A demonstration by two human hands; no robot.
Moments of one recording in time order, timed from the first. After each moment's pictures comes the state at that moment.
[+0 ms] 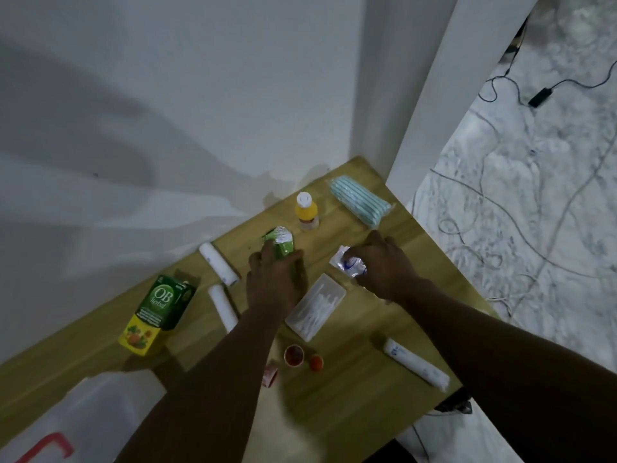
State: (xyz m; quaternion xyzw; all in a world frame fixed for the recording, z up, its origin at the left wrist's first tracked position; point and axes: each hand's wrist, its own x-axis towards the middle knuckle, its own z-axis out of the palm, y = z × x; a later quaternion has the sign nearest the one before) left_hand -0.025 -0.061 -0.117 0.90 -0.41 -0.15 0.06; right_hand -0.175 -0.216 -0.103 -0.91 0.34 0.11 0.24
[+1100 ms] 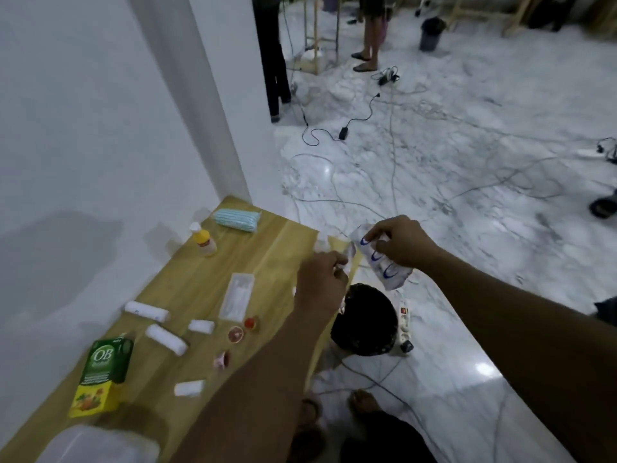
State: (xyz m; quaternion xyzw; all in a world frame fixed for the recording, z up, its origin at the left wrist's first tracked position) left_hand -0.259 -0.036 -0.004 0.66 -0.62 -0.24 0.35; right_hand -0.434 -0.117 0.040 -0.72 0.62 -0.11 0.29
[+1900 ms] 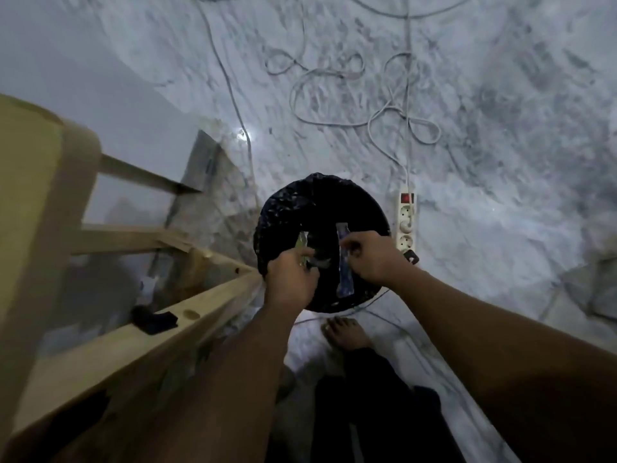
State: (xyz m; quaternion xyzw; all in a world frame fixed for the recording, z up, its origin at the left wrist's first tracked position) left_hand -0.379 -0.144 -0.477 0.75 -0.47 -0.47 -0.01; right_hand -0.550 -0.176 -0.514 -0.55 0.65 0.07 0.52
